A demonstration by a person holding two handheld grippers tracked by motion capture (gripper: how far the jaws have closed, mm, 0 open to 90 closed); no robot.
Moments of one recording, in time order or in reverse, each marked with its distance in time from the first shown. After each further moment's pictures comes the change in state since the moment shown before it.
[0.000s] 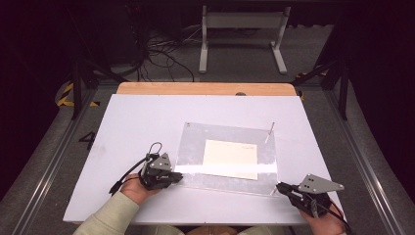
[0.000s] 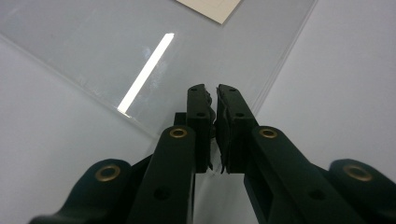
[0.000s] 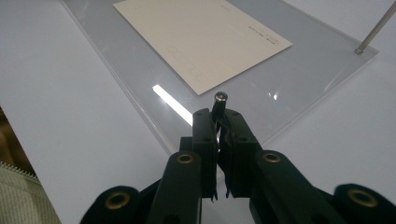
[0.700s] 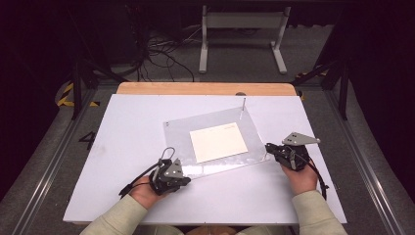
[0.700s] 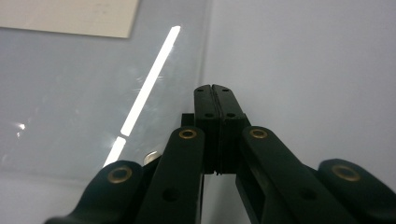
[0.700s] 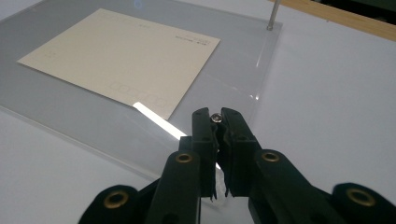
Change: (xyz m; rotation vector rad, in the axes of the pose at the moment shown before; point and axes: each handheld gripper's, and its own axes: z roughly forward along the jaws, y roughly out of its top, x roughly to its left) left arm -0.019 0.015 0.010 0.021 0.041 0.081; right arm -0.070 0.057 0.075 -0.035 -0.099 0.107
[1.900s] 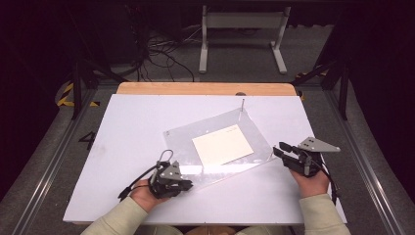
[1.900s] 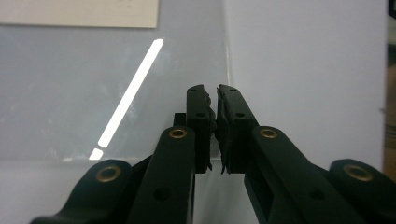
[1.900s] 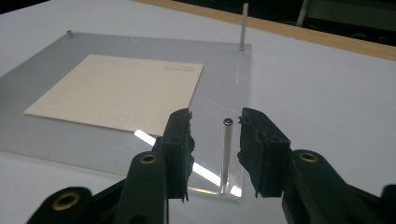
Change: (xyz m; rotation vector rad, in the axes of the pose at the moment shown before) left arm -0.024 0.007 0.009 -0.021 -0.104 0.034; right arm -0.009 -0.015 -0.038 -0.127 -0.026 0.078
